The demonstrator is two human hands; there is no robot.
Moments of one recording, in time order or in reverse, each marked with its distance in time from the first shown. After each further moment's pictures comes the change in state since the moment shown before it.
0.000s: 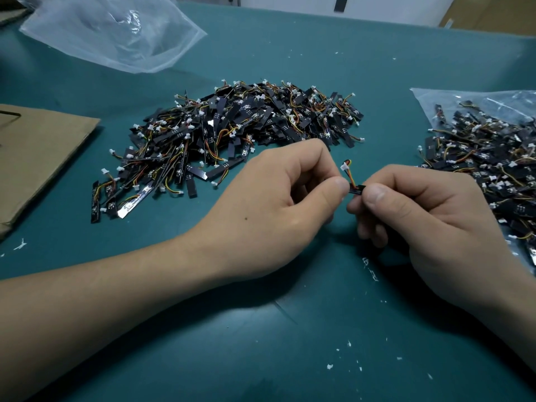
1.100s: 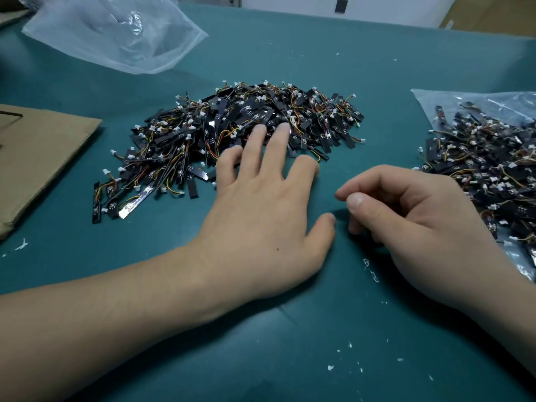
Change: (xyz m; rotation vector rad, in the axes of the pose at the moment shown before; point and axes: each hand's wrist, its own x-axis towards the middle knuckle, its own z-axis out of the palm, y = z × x) left_hand -0.009 -0.008 0.009 0.996 -0.064 -0.200; right_hand 0.003 0.002 0.005 -0.175 0.007 0.071
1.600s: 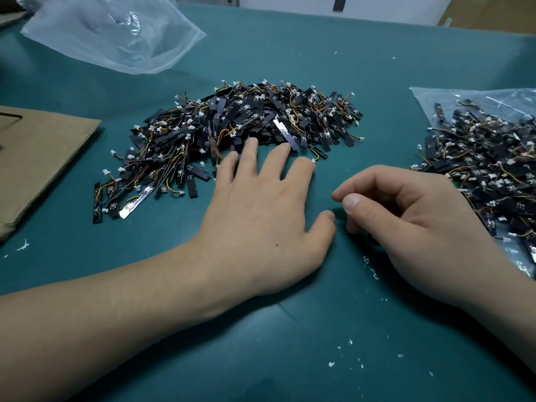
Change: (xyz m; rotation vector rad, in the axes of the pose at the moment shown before) left_hand 0.000 0.001 -0.002 0.024 -0.028 -0.019; right_hand -0.001 -0.001 -0.001 -0.043 -0.026 -0.007
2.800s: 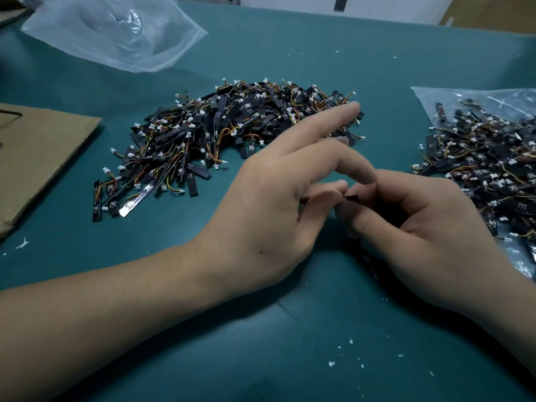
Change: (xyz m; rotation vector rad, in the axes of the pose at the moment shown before) left_hand 0.002 -0.007 0.000 -0.826 0.311 0.457; right_hand -0.004 0.000 0.000 -0.108 0.024 -0.131
